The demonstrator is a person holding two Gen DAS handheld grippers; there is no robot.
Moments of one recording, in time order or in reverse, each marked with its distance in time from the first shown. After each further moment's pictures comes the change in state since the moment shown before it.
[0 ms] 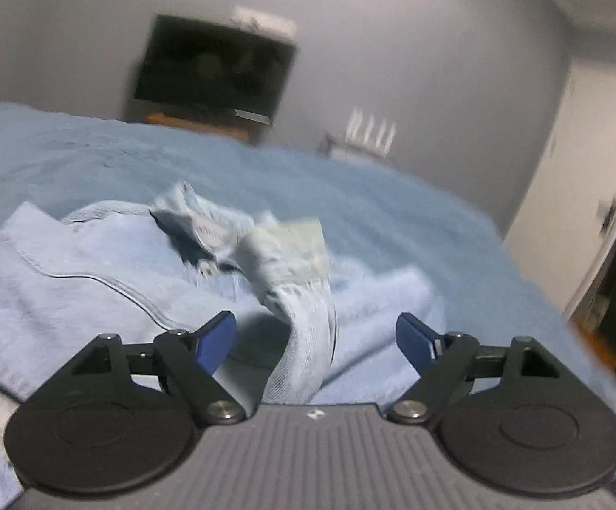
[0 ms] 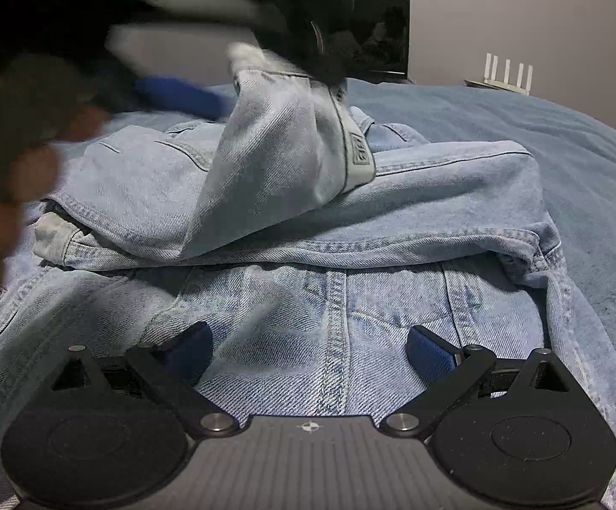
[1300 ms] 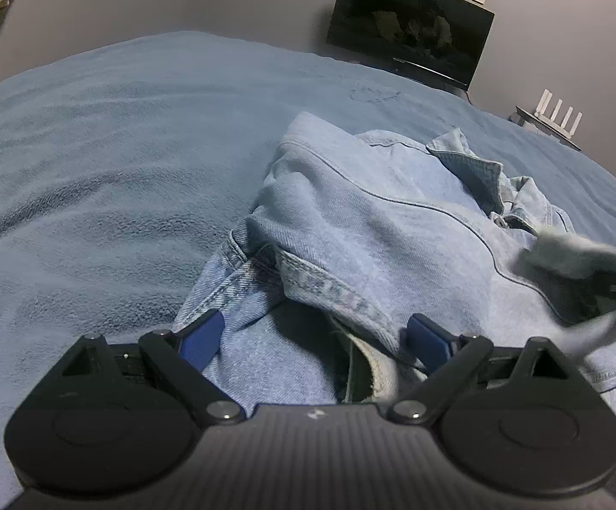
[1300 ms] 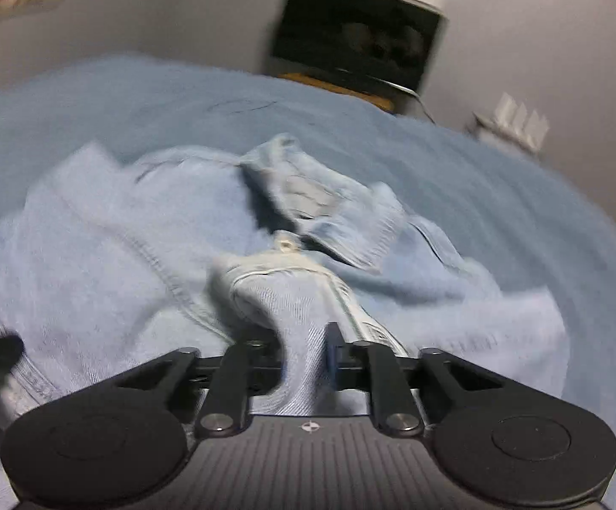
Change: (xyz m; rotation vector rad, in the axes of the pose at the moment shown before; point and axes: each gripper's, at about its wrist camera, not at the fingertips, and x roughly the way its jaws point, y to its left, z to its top) left arm -0.036 0.188 -0.004 -0.137 0.144 0.486; right arm 0.057 0.043 0.140 -0.077 0.035 -0.144
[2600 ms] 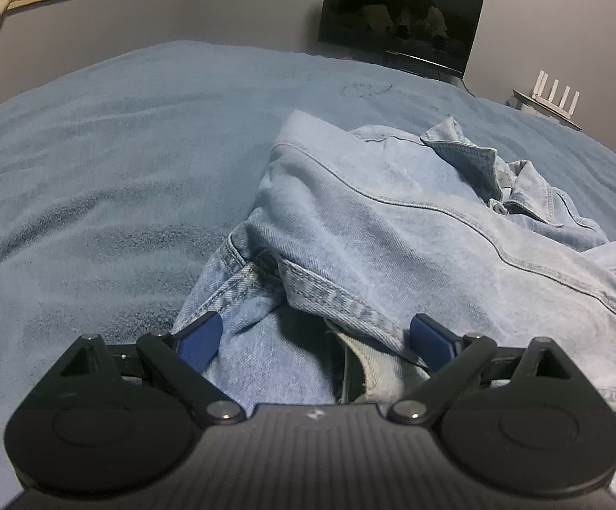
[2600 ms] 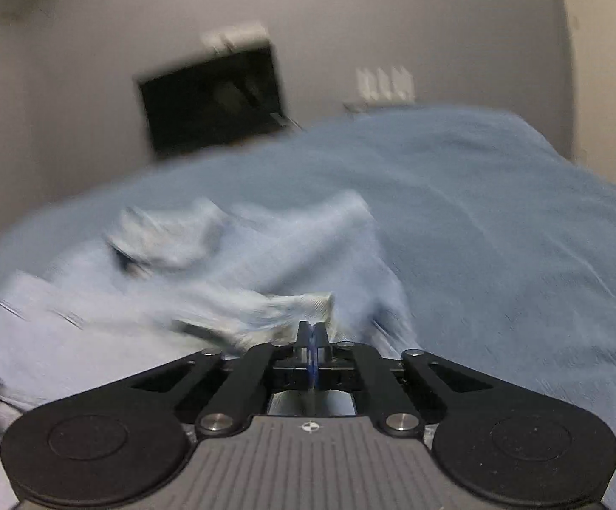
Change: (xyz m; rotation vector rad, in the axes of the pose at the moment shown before) left arm 0.000 -0.010 0.002 0.065 0.009 0.027; right arm -0.044 -0.142 -0.118 0.426 -0.074 -0.082
